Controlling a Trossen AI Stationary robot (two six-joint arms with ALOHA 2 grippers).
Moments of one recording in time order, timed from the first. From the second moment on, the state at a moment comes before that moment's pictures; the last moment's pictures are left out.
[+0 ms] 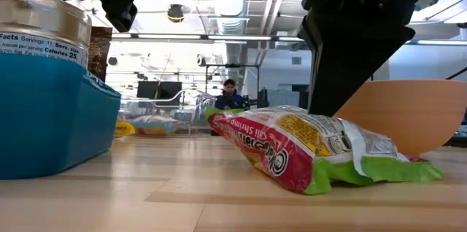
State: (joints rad) left arm -0.30 0.95 0.23 0.83 -0.06 -0.40; right arm 0.57 2.15 1.66 -0.90 0.31 0.63
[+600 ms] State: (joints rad) left arm -0.30 0.95 0.23 0.83 -0.06 -0.40; right arm 0.59 2.11 1.66 -0.93 0.37 0.67
